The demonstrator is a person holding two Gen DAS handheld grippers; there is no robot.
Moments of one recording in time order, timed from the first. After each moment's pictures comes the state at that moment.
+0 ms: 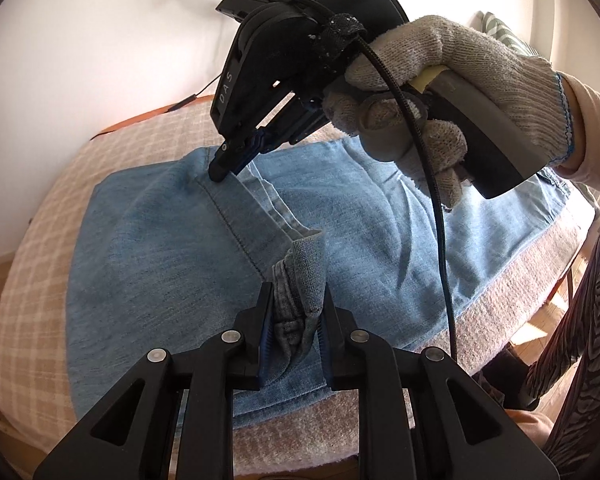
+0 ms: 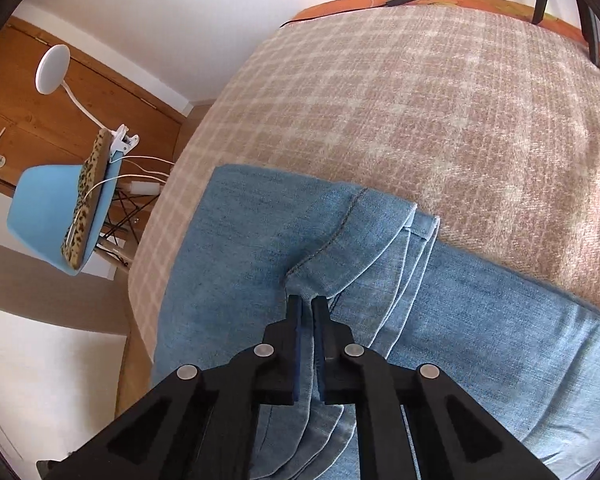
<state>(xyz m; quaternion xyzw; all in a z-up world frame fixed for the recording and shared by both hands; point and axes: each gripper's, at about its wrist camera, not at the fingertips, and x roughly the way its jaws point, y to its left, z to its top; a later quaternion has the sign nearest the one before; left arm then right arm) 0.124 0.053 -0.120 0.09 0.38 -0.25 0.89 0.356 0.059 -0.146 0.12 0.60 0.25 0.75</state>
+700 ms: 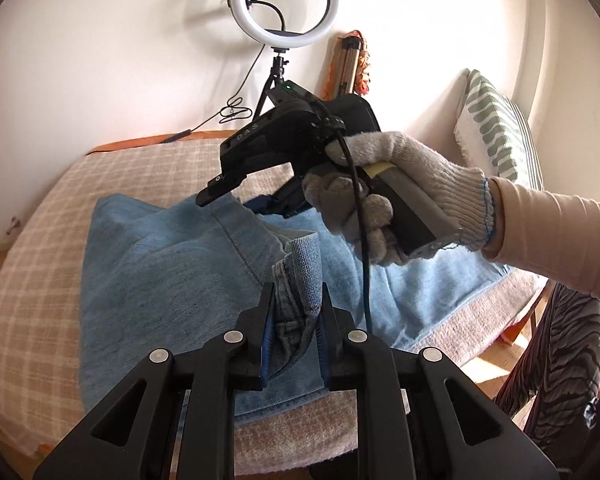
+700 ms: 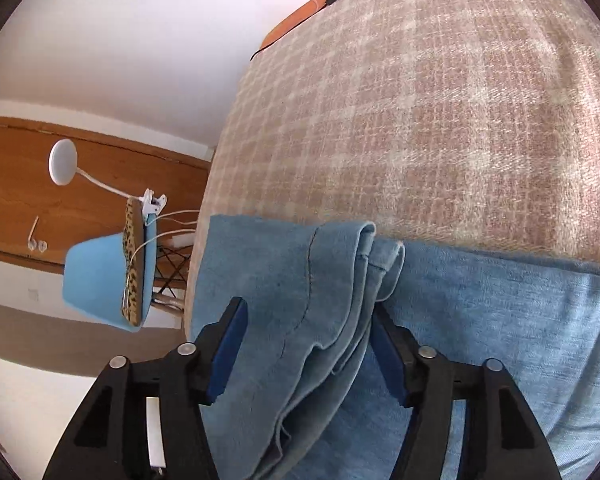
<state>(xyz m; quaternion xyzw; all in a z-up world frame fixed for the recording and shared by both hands) 0.111 0.068 -0.087 0.01 0.34 -0.29 0.90 0.370 0.013 -0.176 0.31 0.59 0.25 0.71</state>
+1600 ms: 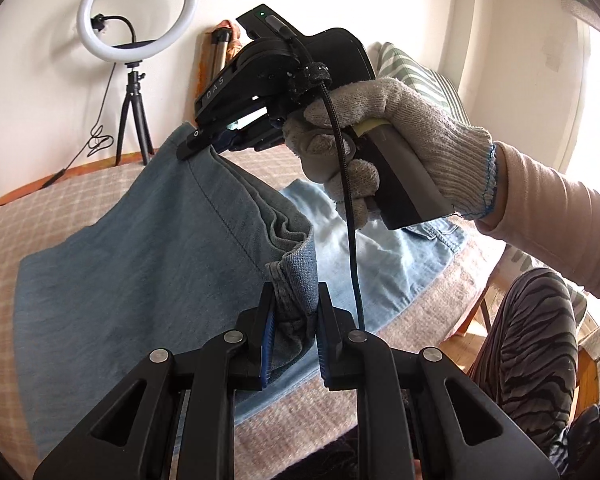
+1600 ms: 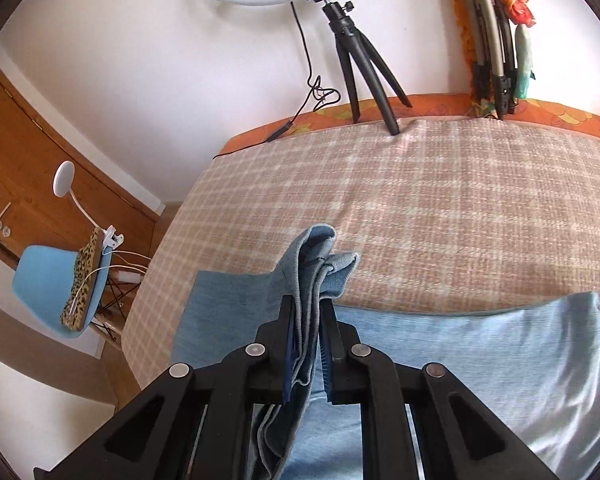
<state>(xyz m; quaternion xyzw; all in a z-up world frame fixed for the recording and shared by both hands) 0.089 -0.090 -0.057 0.04 0.32 -0.41 0.85 0.301 -0.155 -0.066 0.19 0.48 0.16 0.84</state>
